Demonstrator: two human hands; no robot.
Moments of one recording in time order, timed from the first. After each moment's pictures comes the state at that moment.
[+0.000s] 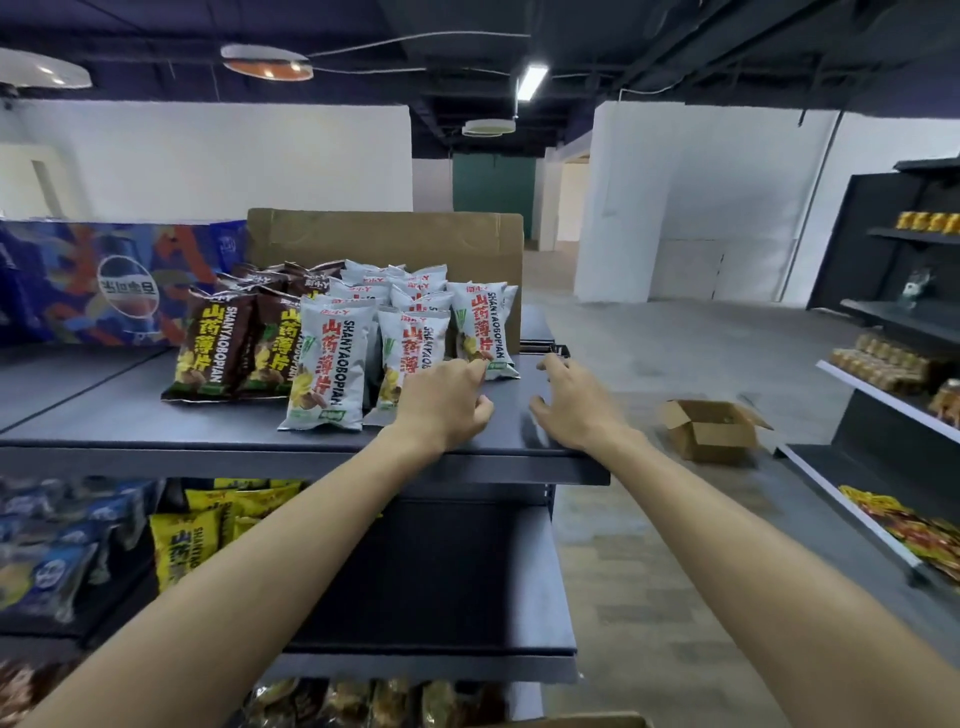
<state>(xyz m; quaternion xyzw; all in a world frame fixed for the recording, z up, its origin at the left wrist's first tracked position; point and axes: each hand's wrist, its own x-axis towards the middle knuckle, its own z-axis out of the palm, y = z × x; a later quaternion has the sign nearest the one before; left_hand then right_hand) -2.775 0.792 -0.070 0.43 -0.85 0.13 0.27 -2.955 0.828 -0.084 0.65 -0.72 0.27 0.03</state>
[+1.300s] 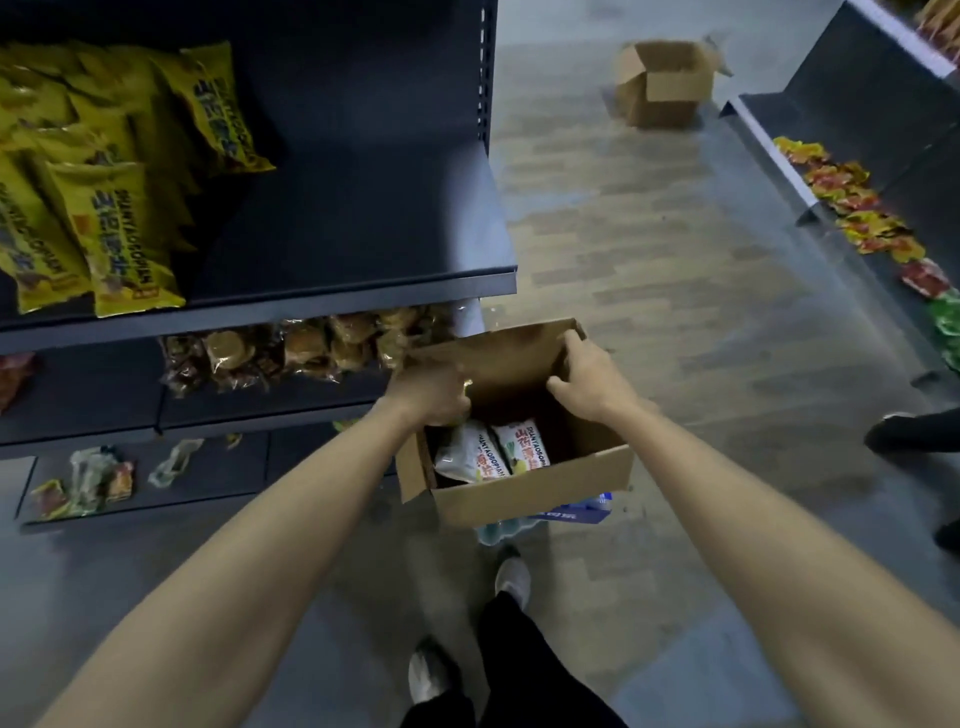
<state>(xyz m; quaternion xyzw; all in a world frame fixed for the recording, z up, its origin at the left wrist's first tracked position) -2.763 0.954 -0.419 0.40 -0.88 -0.21 -0.13 -2.960 1.054 -0.417 0.50 -0.82 0.11 -0.25</state>
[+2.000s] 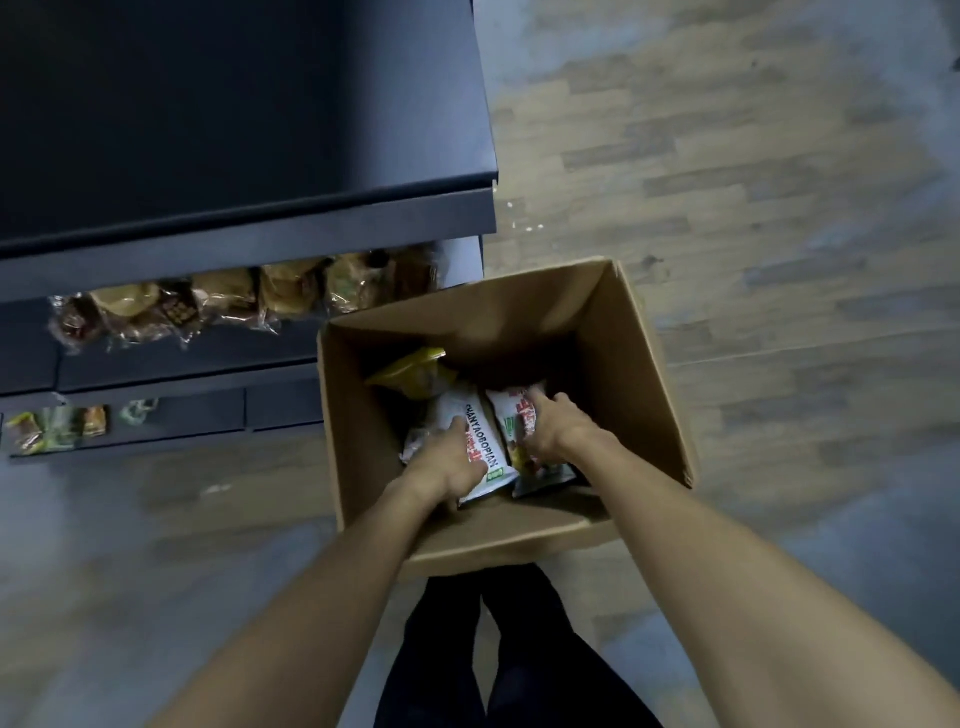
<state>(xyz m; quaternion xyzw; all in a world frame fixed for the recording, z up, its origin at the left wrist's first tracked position) -2.818 0.979 -0.635 0.53 -0.70 -0.40 -0.26 -2.978 1.014 -0.647 0.40 -0.77 -0.11 -0.48</state>
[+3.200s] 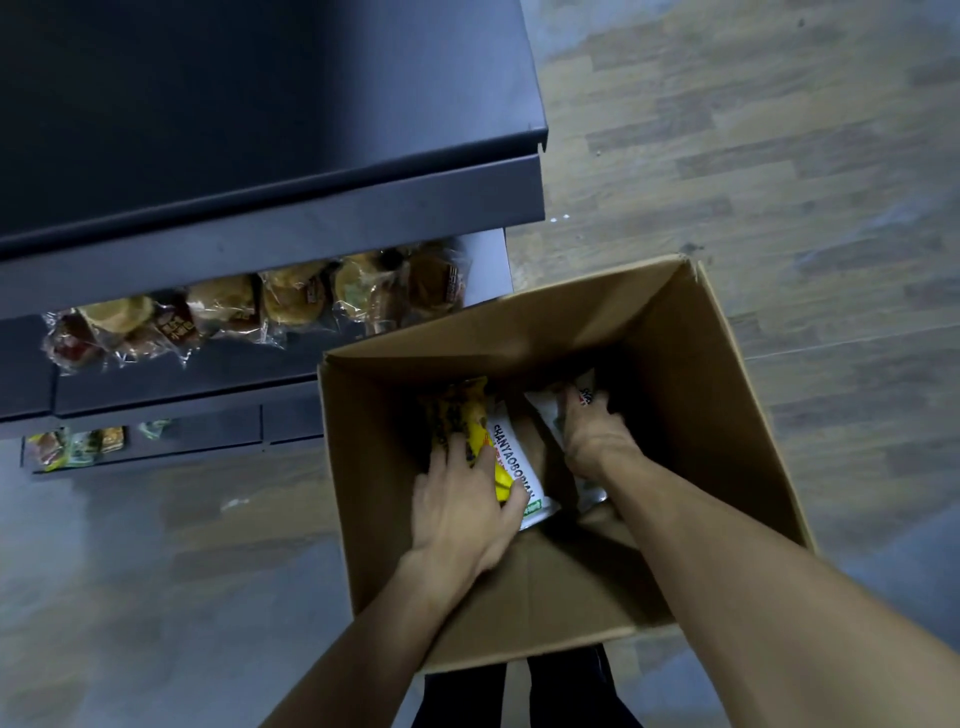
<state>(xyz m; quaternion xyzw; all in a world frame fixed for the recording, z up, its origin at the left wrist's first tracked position) -2.807 0.993 -0.633 0.52 -0.81 -0.19 -0.20 -2.974 0.991 -0.698 0.38 -0.81 -0.14 -0.42</state>
